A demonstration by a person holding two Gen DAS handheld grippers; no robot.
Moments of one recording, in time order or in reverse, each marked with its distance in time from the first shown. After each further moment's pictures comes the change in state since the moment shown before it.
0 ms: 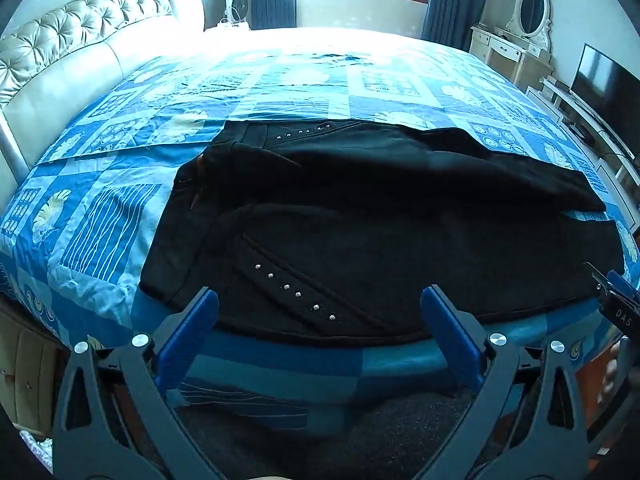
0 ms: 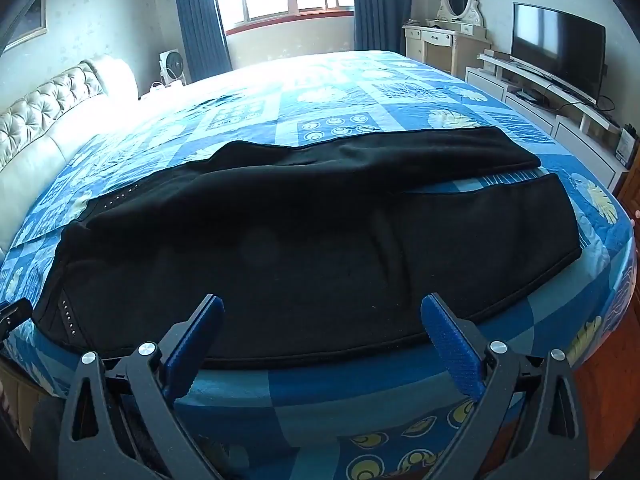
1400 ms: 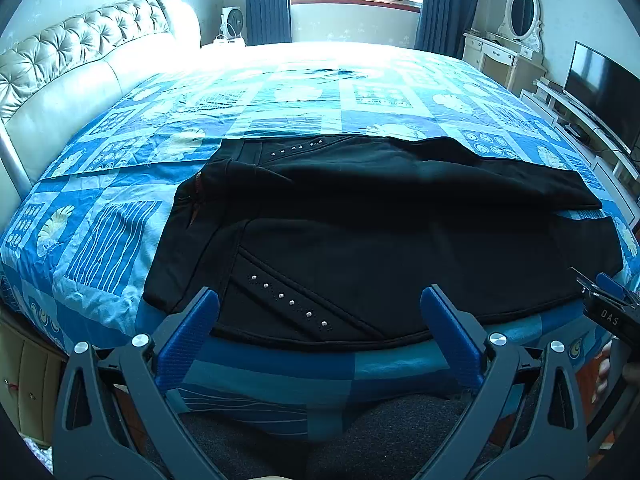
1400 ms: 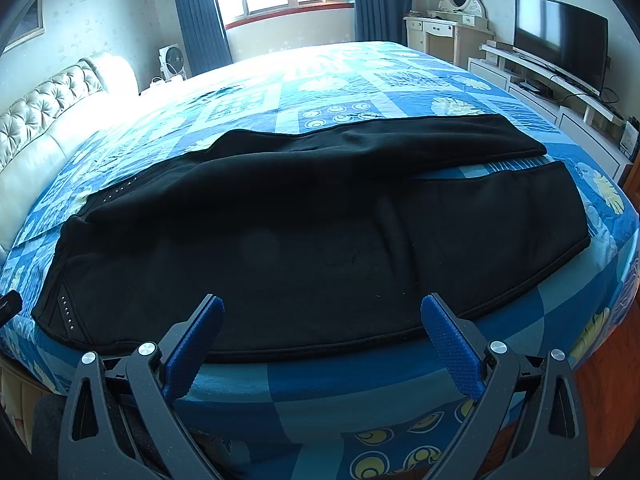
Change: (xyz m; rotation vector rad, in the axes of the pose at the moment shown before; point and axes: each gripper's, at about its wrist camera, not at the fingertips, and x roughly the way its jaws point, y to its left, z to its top) left arm -0.014 -0.011 -0.001 0.024 -0.052 -0.003; right arm 0.013 -0.003 -0.006 0.012 0.027 0.015
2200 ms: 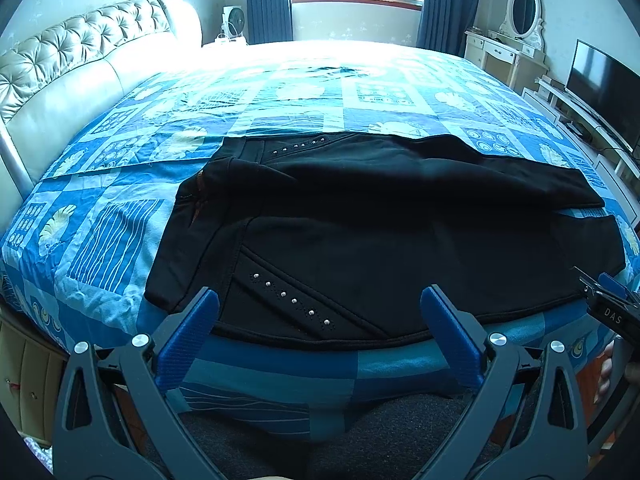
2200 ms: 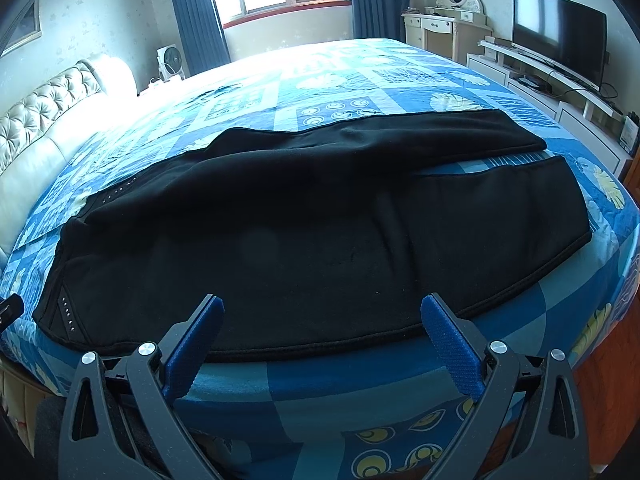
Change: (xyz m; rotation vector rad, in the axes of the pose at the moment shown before) left arm 0.002 0.002 -0.001 0.001 0.002 0.010; right arm 0.000 -0.004 -0.002 0.011 0.009 0.004
